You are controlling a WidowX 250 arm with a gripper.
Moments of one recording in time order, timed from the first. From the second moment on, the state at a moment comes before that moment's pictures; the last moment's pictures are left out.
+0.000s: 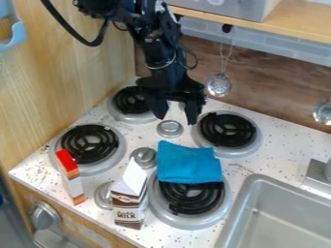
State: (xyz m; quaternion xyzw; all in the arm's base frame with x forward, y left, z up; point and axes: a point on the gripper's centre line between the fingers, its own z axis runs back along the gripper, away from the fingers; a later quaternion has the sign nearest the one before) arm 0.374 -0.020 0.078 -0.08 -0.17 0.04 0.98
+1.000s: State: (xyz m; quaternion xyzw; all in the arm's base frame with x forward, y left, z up) arm 0.378 -0.021 0.008 -0.07 -0.01 0.03 1.00
